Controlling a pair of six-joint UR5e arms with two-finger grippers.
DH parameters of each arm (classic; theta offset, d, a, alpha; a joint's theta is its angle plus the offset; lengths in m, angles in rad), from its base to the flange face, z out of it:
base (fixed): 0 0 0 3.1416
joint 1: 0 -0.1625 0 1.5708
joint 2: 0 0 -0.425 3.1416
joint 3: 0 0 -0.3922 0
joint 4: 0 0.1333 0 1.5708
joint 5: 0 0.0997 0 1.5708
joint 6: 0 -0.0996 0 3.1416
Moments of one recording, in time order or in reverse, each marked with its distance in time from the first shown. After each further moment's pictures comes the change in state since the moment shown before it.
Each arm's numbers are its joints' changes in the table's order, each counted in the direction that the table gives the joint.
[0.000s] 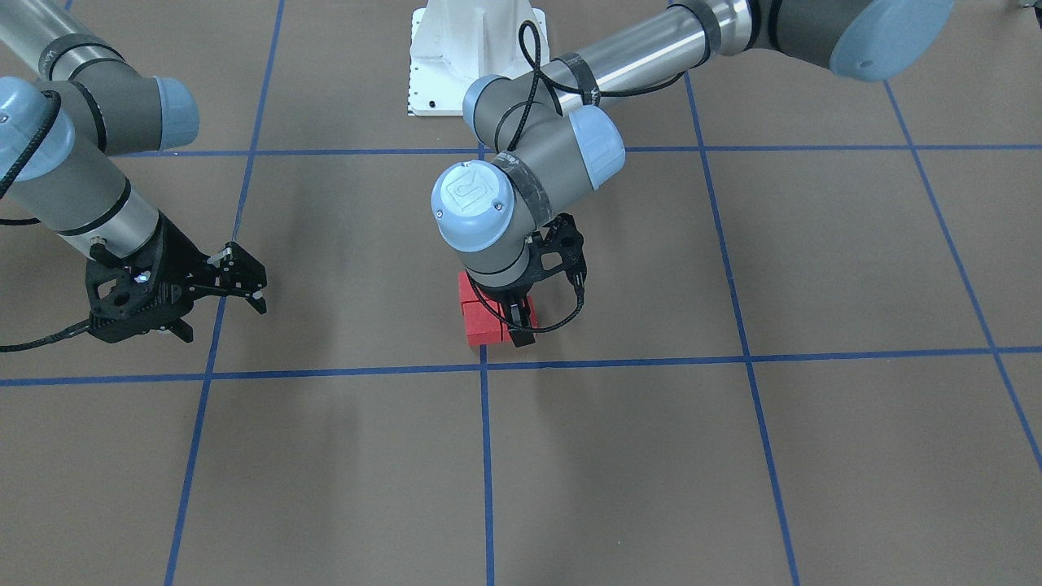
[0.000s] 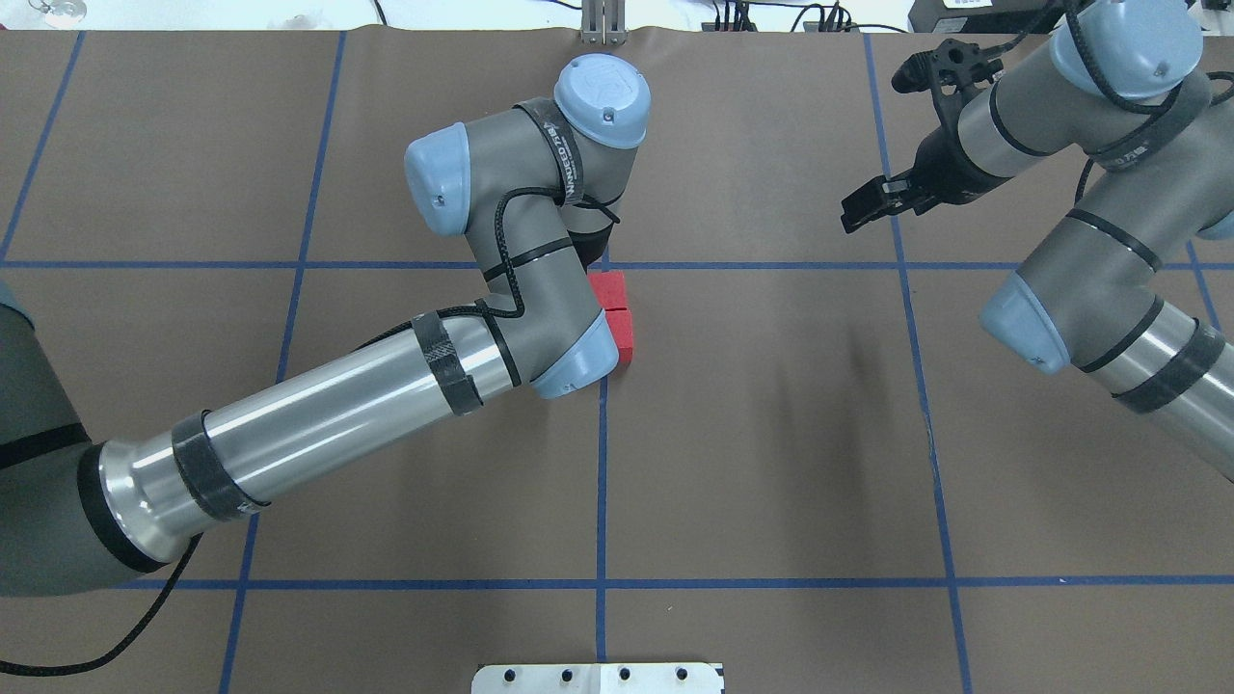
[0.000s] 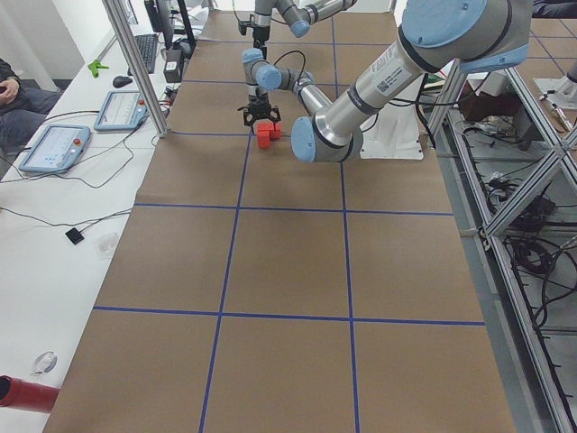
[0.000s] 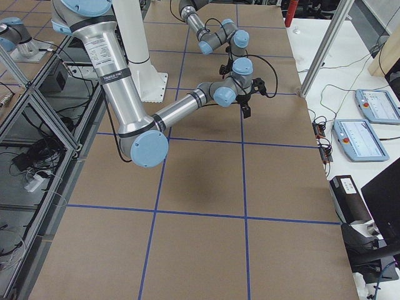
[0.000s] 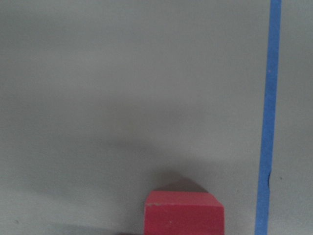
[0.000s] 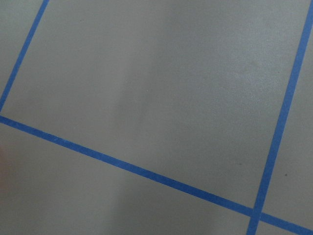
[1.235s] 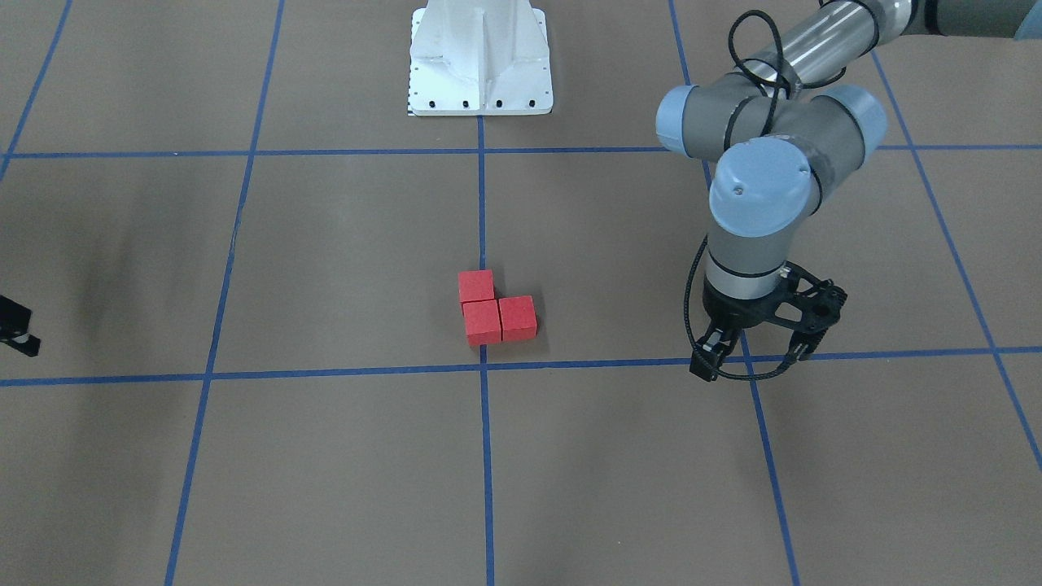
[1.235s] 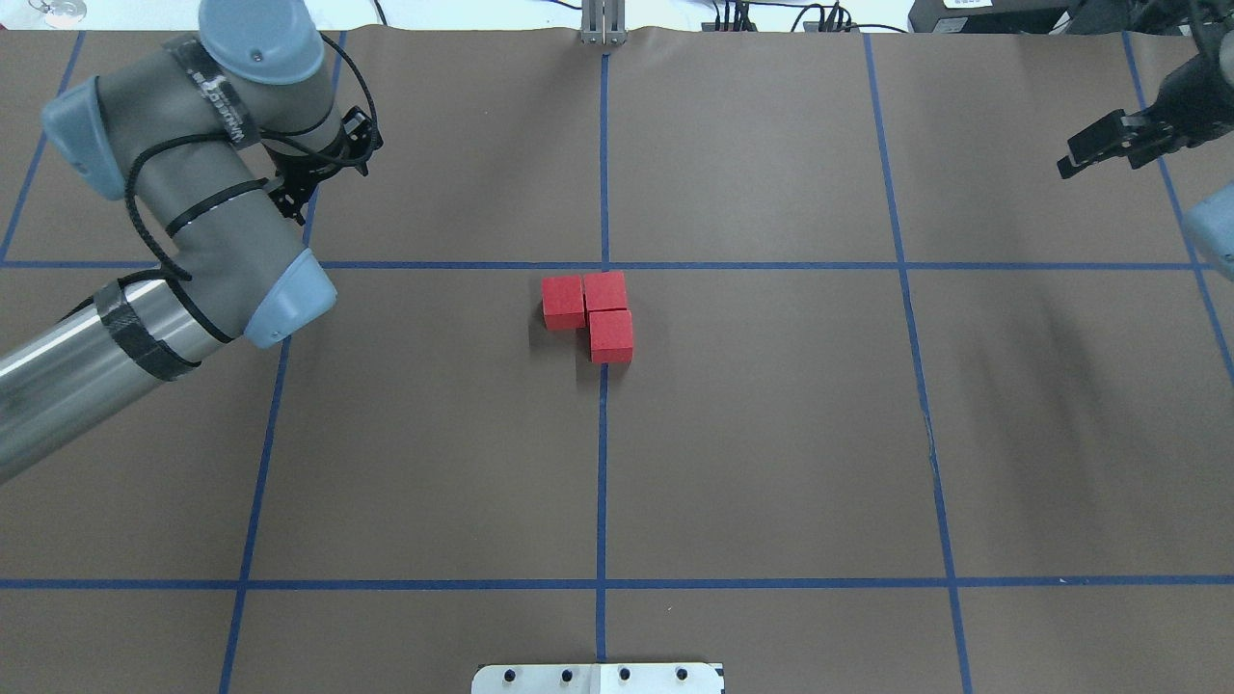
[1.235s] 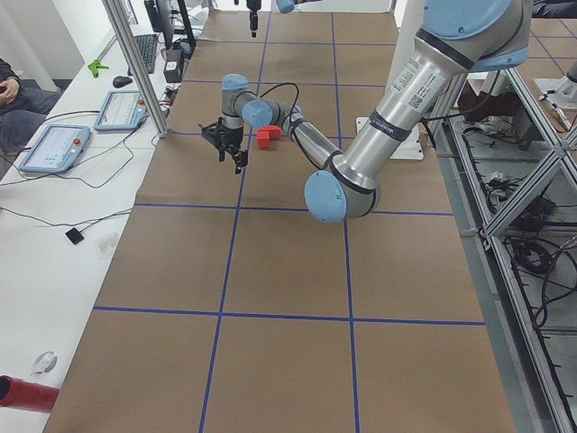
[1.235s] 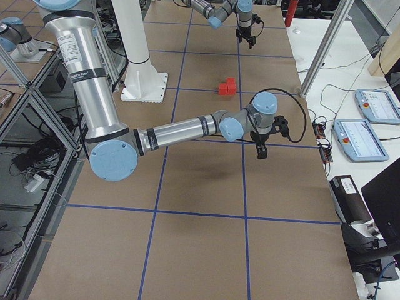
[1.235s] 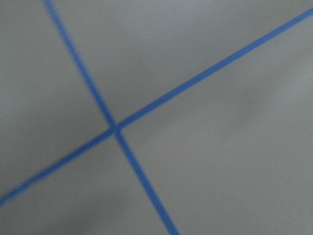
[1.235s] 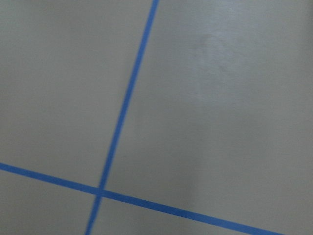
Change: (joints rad) left arm 0.236 -0.475 -0.376 -0.185 0.128 -1.136; right arm -0.366 0.127 -0.184 -0.041 0.186 0.331
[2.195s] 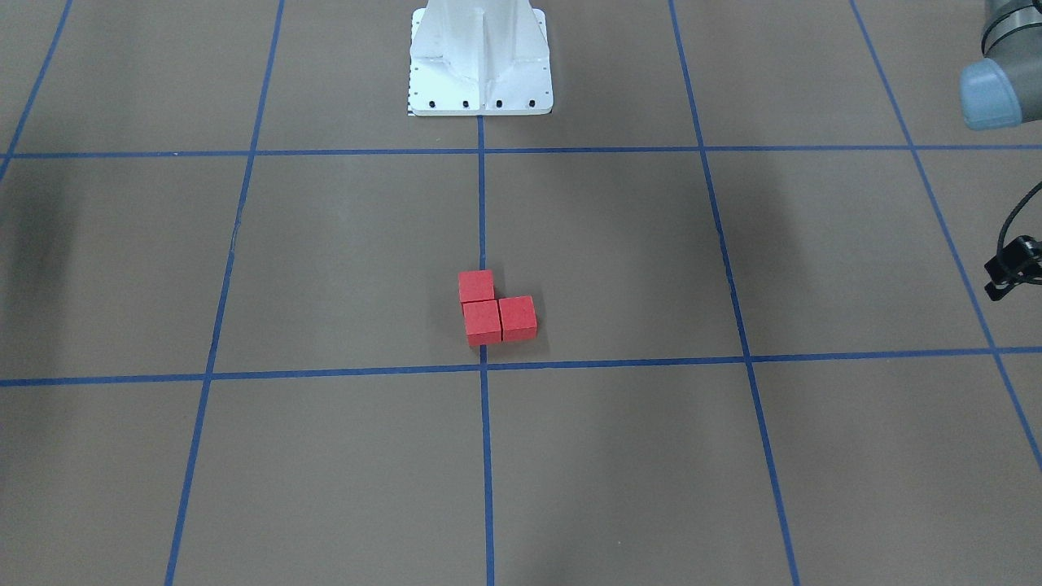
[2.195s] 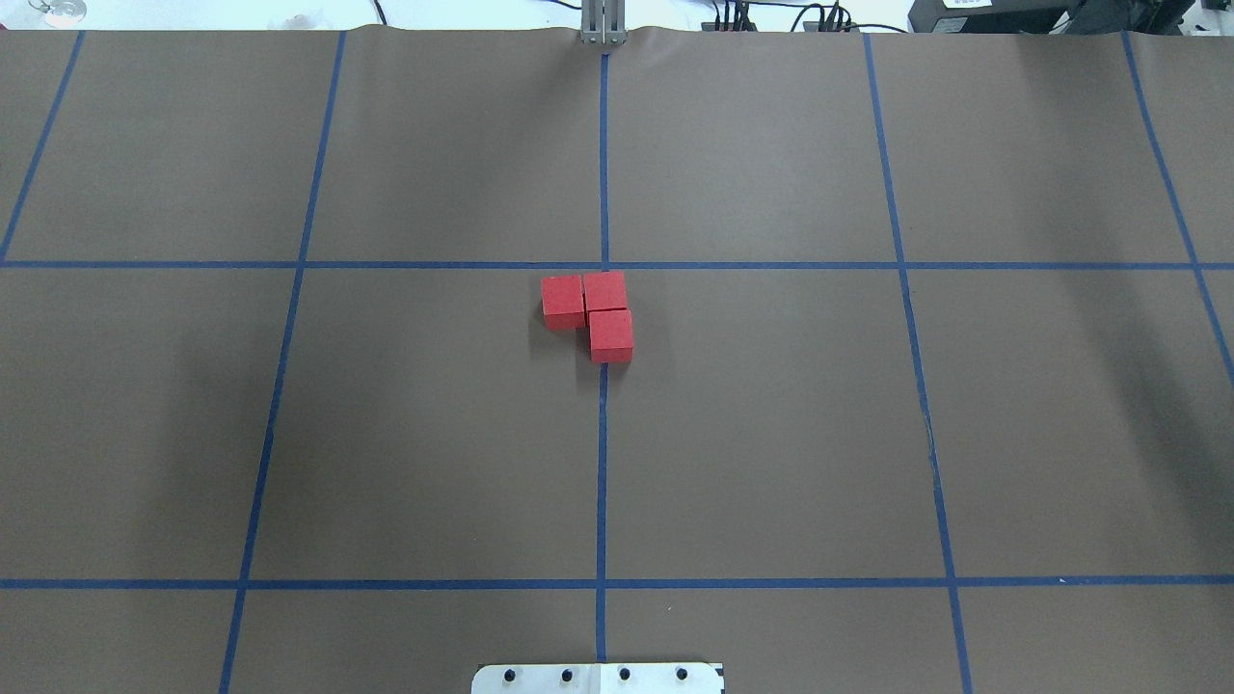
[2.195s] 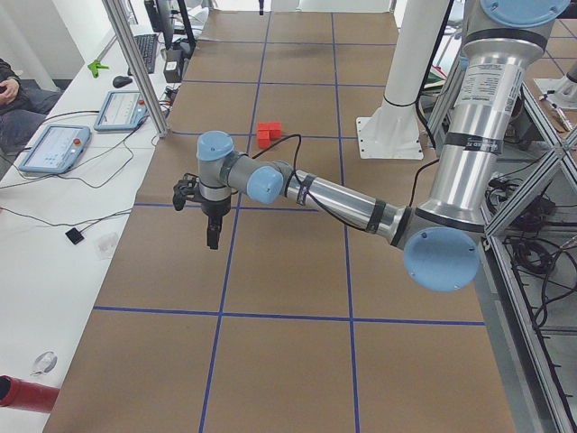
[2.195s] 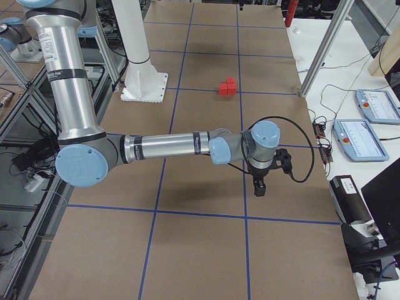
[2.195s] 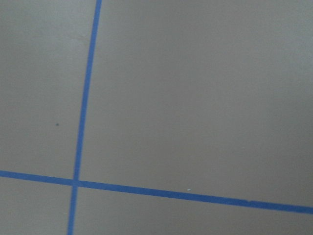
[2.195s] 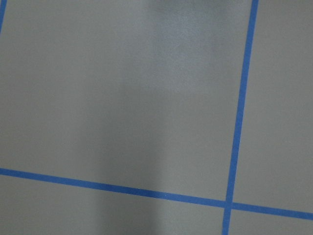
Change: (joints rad) left arm 0.472 -0.450 -0.161 -0.091 -0.305 -1.236; right arm -0.164 0.099 0.016 -0.145 -0.030 0.200
